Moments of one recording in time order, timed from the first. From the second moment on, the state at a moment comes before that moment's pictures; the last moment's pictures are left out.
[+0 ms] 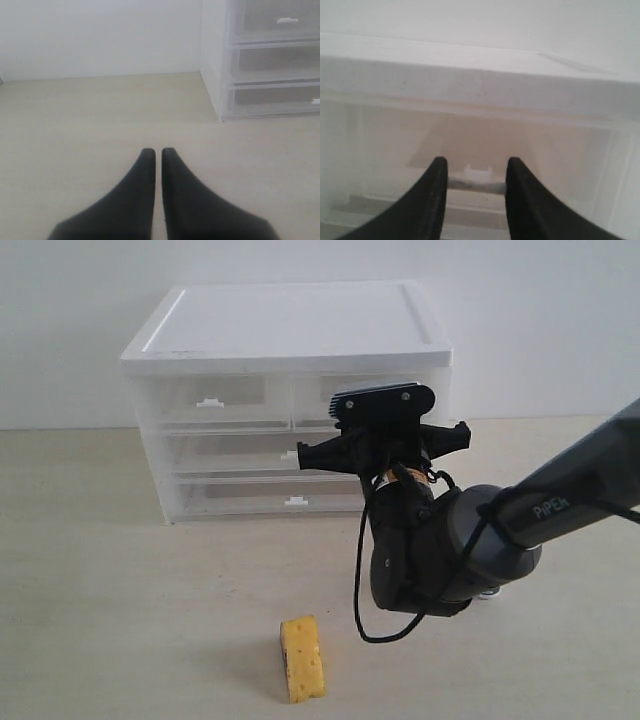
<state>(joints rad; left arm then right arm) 0.00 0.00 0.00 0.04 0.29 -0.01 0.74 2.11 -1.04 0.67 -1.20 -0.41</state>
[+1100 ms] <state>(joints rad) 0.00 0.00 0.00 0.04 0.29 -0.01 0.94 1.94 -0.79 0.86 -1.24 -0.42</state>
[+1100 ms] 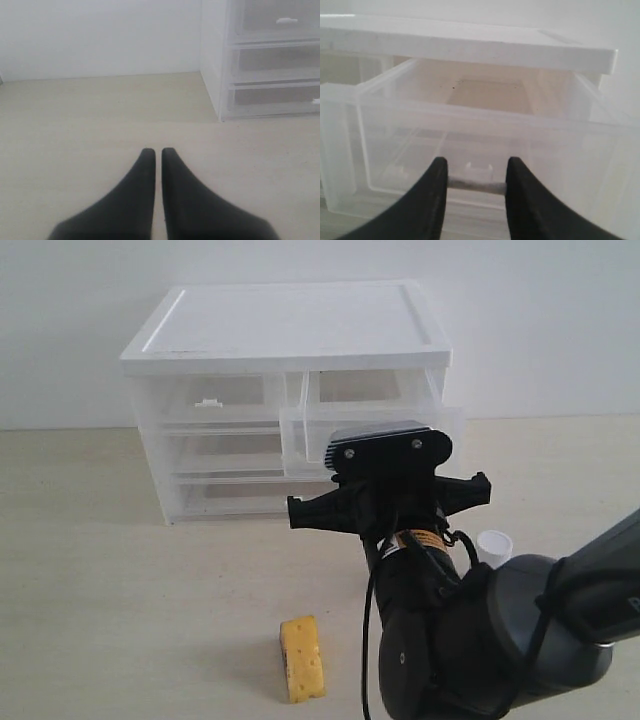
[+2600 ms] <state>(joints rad) 0.00 0.00 0.00 0.04 0.29 -0.01 0.76 1.50 -0.78 0.86 0.21 -1.03</state>
